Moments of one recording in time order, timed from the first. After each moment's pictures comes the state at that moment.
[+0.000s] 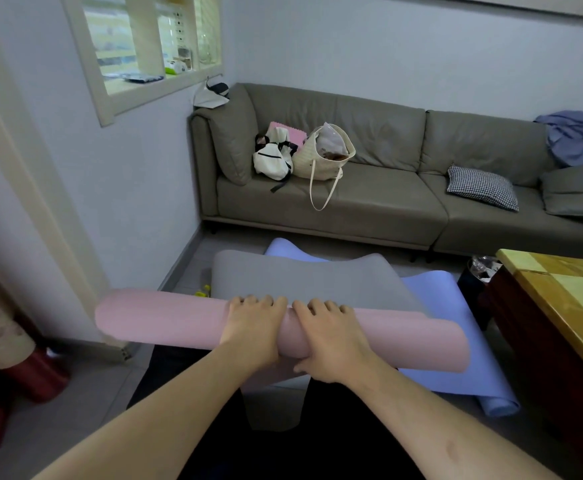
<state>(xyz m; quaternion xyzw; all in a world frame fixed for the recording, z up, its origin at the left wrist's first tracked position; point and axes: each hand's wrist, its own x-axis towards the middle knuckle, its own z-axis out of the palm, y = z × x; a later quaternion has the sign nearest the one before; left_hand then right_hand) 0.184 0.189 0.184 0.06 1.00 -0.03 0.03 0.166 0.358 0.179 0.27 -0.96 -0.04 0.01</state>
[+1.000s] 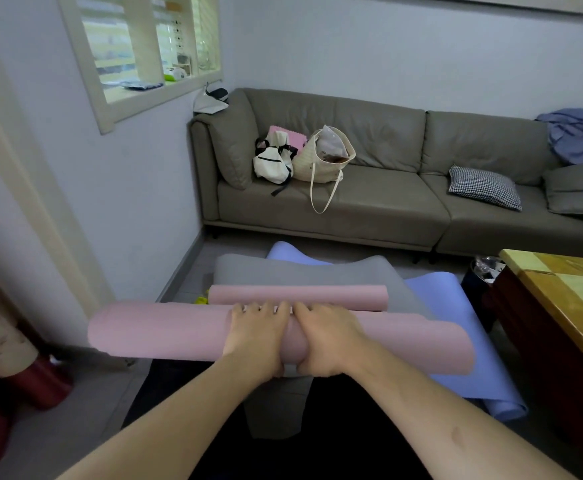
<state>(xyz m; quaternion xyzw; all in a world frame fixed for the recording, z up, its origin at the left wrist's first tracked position) 0.191 0.197 0.185 0.04 1.00 -0.06 0.02 0.163 0.353 0.206 0.29 -0.96 -0.01 -0.03</state>
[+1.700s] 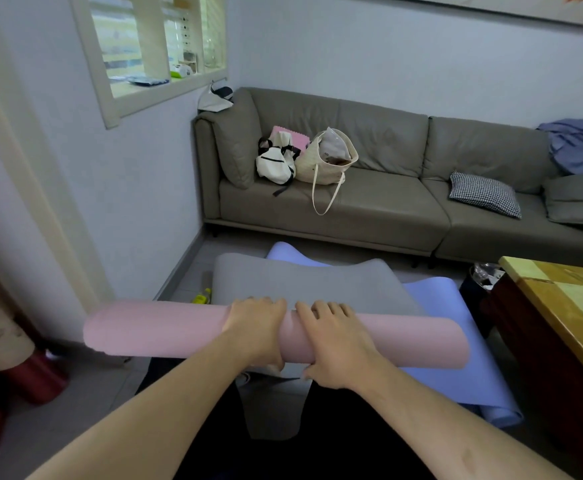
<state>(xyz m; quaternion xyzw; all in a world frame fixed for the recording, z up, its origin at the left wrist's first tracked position) 0.174 0.182 0.197 0.07 1.00 -0.01 0.07 0.162 0.363 0.183 0.30 -0.95 -0.07 0.02</state>
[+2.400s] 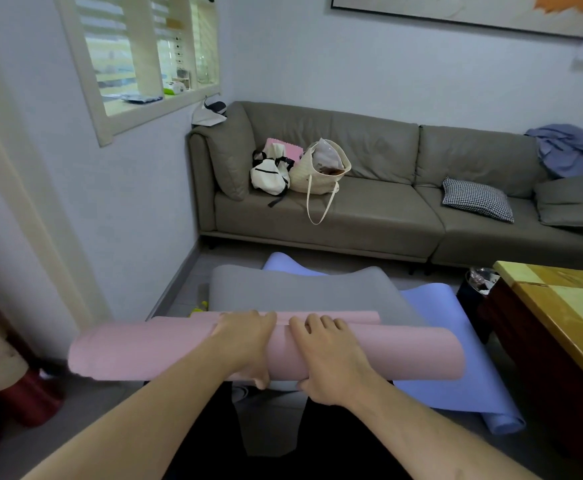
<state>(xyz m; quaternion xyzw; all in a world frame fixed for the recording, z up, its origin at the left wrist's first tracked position) 0.179 0.178 0.217 0.06 0.99 -0.05 0.13 0.171 0.362 0.183 0.31 -0.95 -0.07 0.04</state>
